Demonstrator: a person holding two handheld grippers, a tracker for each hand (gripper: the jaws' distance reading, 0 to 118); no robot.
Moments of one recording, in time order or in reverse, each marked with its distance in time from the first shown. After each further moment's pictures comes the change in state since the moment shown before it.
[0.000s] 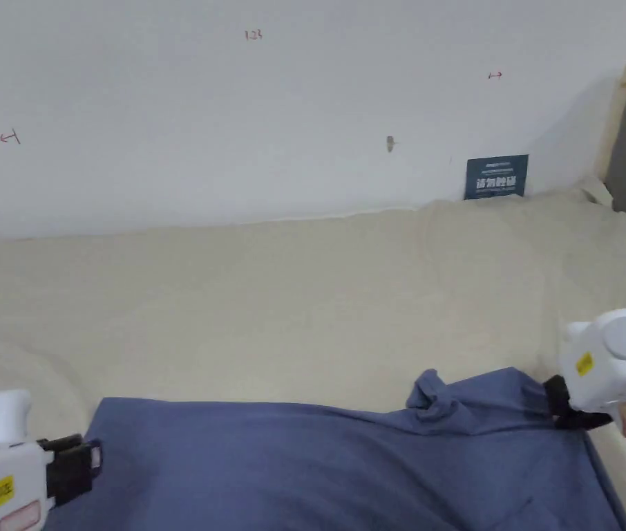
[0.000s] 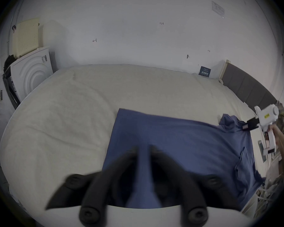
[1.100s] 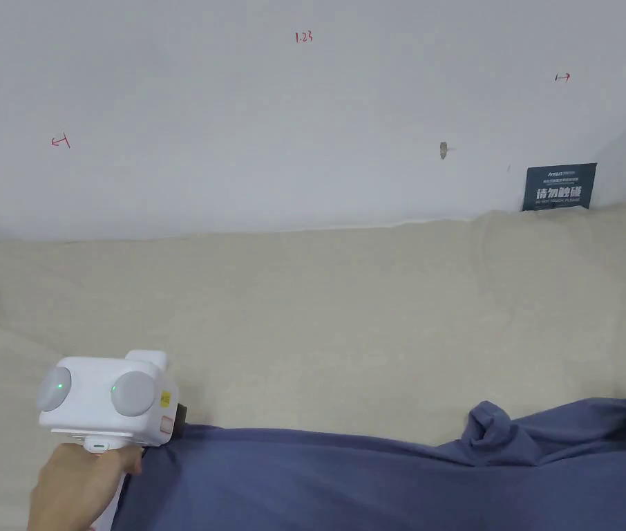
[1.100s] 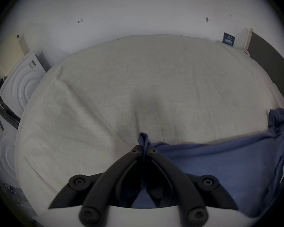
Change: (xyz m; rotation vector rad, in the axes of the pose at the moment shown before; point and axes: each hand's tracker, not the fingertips) left arm 0.012 0.062 -0.181 -0.271 0.187 -0.154; right arm 0.002 0.008 0.029 0.085 0.097 0.031
